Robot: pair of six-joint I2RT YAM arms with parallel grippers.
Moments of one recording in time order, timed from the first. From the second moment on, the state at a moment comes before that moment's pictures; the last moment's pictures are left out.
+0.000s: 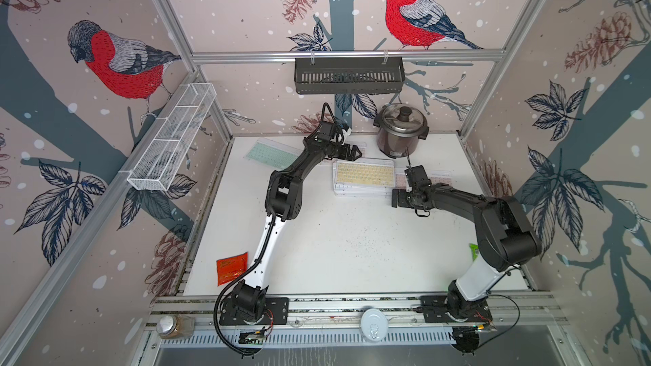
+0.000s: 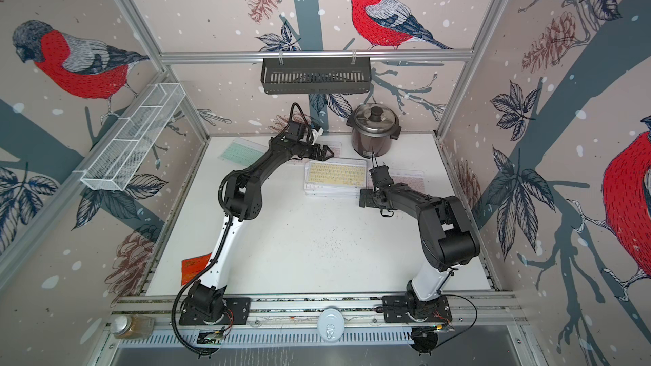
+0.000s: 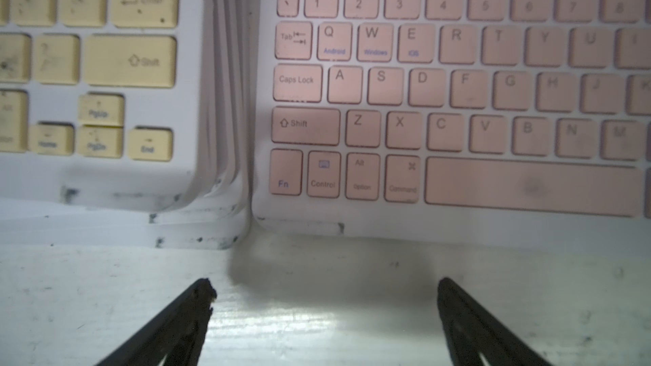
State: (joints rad) left arm -0.39 2.64 2.39 -0.54 0.54 -0.14; right arm 0.30 1.70 0.92 -0.31 0.05 0.32
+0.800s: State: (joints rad) left arm -0.41 2.68 2.45 -0.54 0.55 -0.13; right arm 0.29 1.71 0.96 -0.31 0.06 0.32
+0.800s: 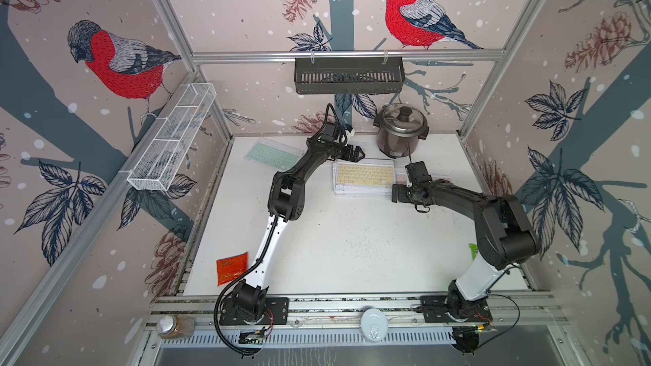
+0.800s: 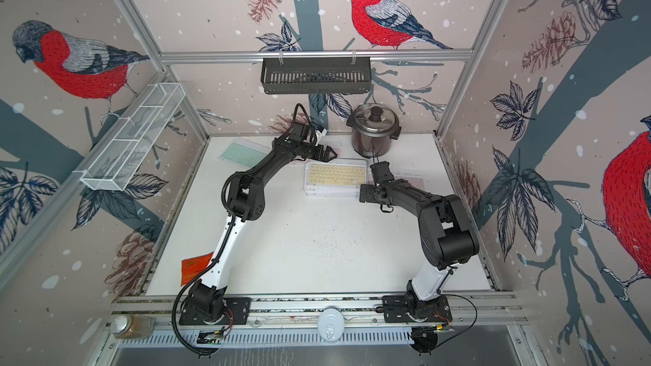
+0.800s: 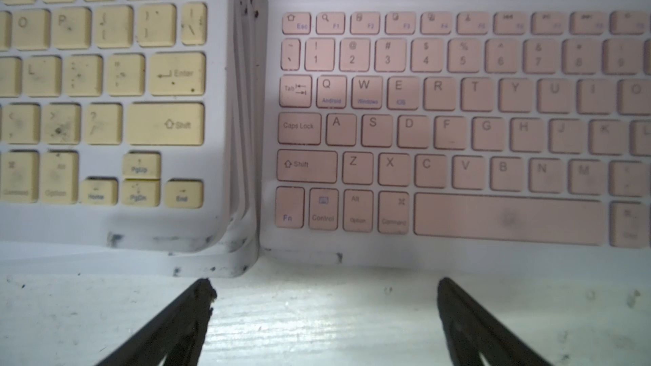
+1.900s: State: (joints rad) left arm -0.28 2.29 1.98 -0.52 0.40 -0.31; right arm 0.15 1.71 1.12 -0.40 0.07 0.34
